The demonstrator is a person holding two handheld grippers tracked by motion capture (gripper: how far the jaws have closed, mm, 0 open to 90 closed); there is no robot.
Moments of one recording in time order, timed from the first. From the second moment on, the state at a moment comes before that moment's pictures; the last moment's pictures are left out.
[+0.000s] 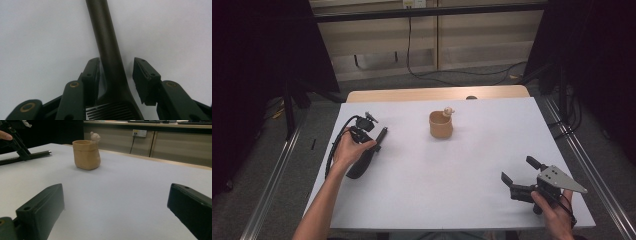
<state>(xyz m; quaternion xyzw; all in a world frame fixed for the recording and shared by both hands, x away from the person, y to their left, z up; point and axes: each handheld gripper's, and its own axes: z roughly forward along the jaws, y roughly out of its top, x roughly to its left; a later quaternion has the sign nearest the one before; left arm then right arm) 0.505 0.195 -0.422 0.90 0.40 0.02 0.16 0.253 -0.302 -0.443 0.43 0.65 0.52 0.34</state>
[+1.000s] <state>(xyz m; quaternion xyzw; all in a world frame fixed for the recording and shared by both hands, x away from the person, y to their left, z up) 0.505 0.196 -0.424 0.90 0.42 0.04 0.16 0.253 -0.301 -0.443 0.43 0.66 0.51 0.34</state>
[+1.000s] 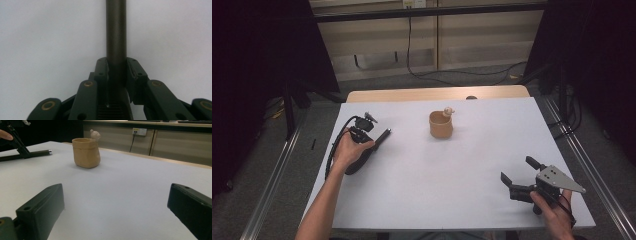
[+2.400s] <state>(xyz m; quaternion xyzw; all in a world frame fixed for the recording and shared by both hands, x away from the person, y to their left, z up) 0.493 0.217 -0.381 0.87 0.42 0.06 0.27 0.254 -0.302 -0.443 0.44 0.66 0.52 0.34</state>
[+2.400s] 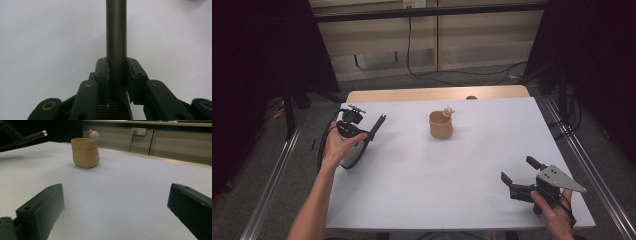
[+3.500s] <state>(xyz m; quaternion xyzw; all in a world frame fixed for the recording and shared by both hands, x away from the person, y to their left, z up) 0.435 0.161 -0.351 0.90 0.28 0.07 0.32 0.257 -0.304 -0.445 0.43 0.67 0.51 0.33</state>
